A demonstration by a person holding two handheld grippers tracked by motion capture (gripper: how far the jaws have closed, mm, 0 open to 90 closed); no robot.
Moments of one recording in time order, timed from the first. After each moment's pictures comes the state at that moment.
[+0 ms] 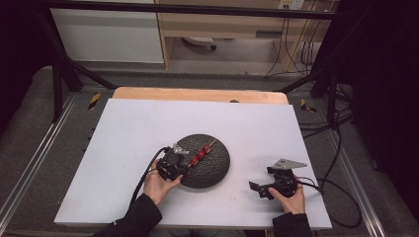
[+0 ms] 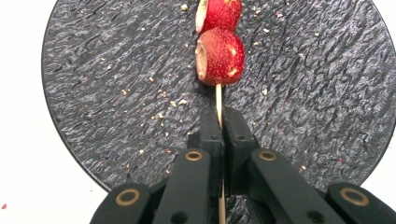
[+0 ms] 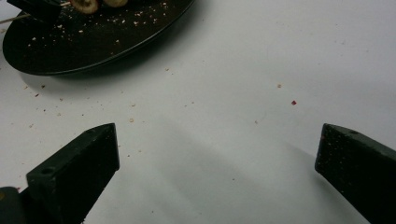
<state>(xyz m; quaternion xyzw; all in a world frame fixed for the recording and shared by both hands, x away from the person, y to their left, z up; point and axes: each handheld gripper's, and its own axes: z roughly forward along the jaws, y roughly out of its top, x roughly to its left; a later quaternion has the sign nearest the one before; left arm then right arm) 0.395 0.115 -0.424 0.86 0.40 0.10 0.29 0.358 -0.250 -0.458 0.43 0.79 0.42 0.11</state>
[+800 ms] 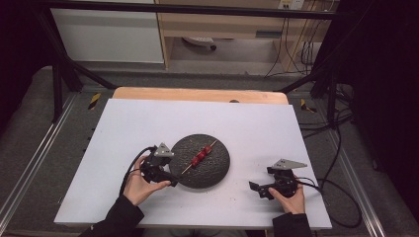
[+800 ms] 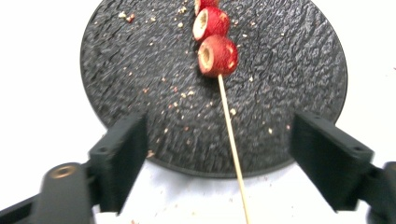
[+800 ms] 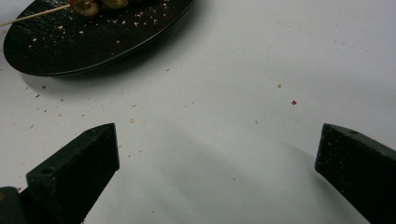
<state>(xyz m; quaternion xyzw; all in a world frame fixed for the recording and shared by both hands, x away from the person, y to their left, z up) 0.382 0.161 -0.406 0.87 0.34 0.09 0.35 0.358 -0.250 -0.458 0.43 0.79 0.43 0.11</state>
